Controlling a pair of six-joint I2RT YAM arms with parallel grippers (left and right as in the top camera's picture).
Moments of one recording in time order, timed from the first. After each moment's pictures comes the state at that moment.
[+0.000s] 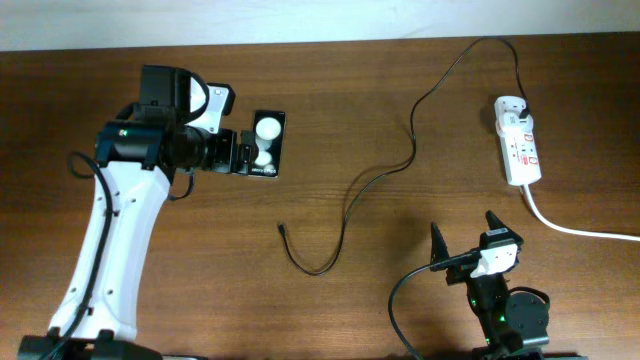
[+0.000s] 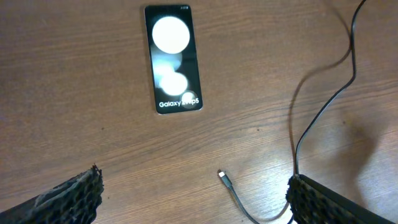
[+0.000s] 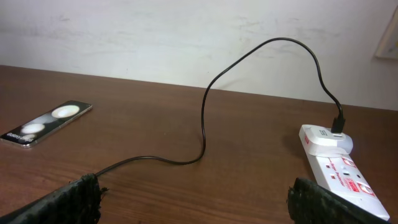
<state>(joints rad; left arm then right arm) -0.09 1.57 1.50 -1.03 0.23 0.07 0.10 0.01 0.01 -0.07 -0.07 -0.04</state>
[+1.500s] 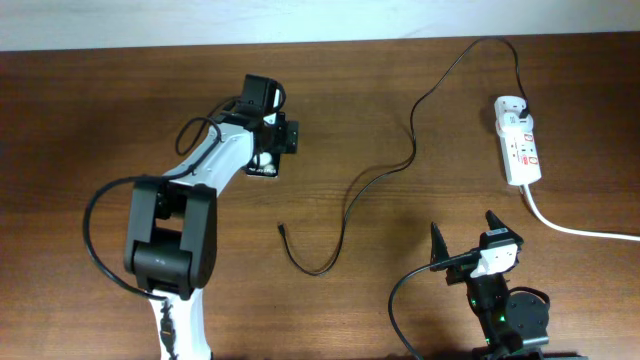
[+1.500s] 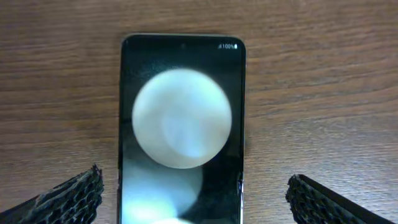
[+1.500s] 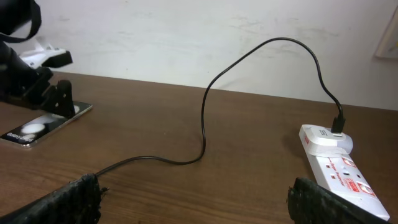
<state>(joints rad) -0.26 2.14 1.52 -0.46 -0.06 -0.13 0.10 0.01 0.01 -0.07 -0.07 -0.04</state>
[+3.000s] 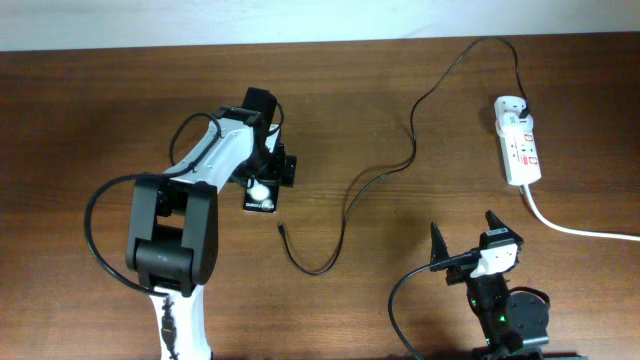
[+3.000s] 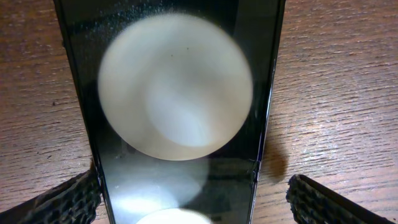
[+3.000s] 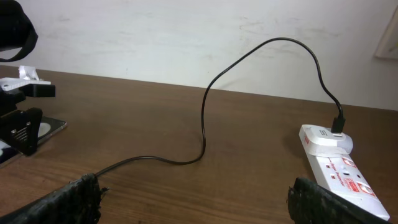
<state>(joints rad) -0.26 2.16 1.57 -0.90 0.05 -0.12 0.10 0.01 0.01 -0.07 -0.07 -0.04</state>
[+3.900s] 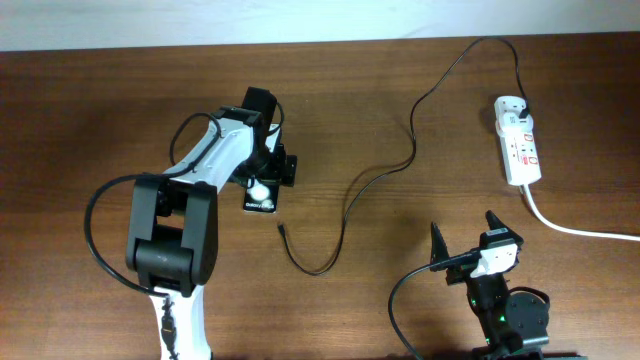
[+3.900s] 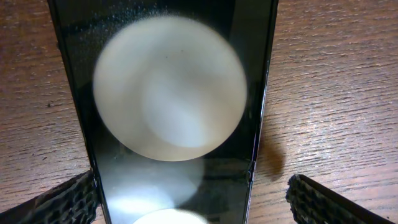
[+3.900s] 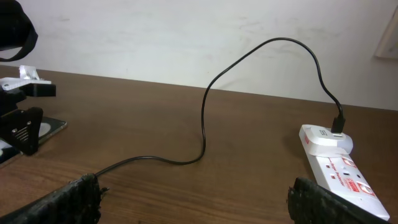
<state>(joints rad) -0.26 2.16 1.57 -0.90 0.06 -0.12 0.10 0.01 0.01 -0.07 -0.07 -0.04</state>
